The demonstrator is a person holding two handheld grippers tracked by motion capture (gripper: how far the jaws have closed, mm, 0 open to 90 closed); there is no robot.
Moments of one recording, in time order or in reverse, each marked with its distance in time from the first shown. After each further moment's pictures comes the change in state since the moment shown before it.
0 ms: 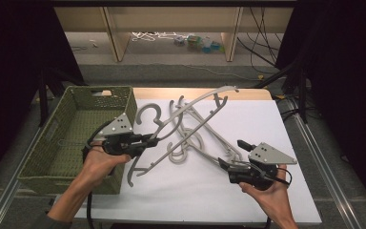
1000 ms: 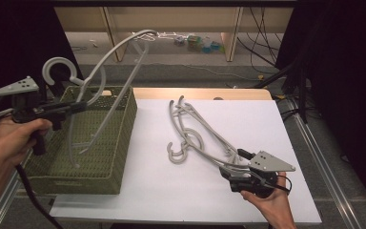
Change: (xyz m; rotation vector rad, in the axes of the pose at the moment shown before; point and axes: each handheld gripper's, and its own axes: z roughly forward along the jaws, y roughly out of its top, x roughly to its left) left arm 0.091 0.021 -0.152 -0.082 0.251 -0.206; right arm 0.002 -0.020 -0.002 0.034 0.019 -0.010
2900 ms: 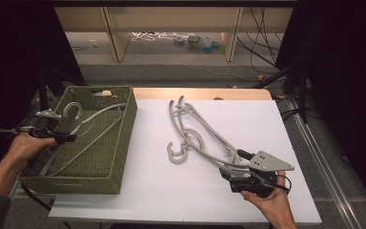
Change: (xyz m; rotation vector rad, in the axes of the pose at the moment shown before) left arm 0.108 -0.111 0.058 0.554 0.183 0.033; right arm -0.003 -0.003 0.002 0.021 0.017 -0.009
